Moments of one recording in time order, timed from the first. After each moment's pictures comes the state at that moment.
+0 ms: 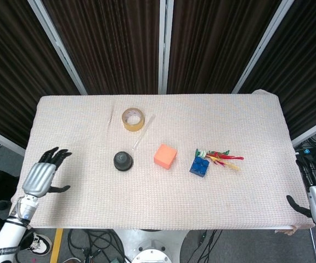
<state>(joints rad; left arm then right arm) -0.31 -1.23 -0.09 -1.67 1.42 1.18 0.07 0.02 -0.99 0.05 -1.72 -1.53 1.52 -0.02</state>
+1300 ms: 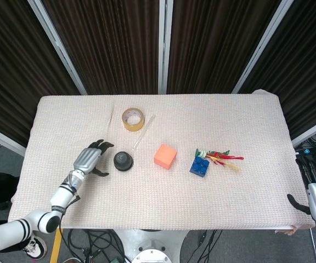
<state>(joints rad) -0.63 -1.60 -0.18 -1.25 1.24 0.82 -0.04 0.05 -1.00 0.06 -1.70 -1.46 1.46 -0.04</state>
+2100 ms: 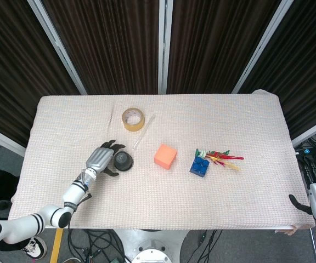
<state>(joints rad) -0.71 -1.69 -0.17 -1.18 1.21 0.78 0.00 0.05 -1.01 0.06 -1.67 -1.45 1.45 -0.02</state>
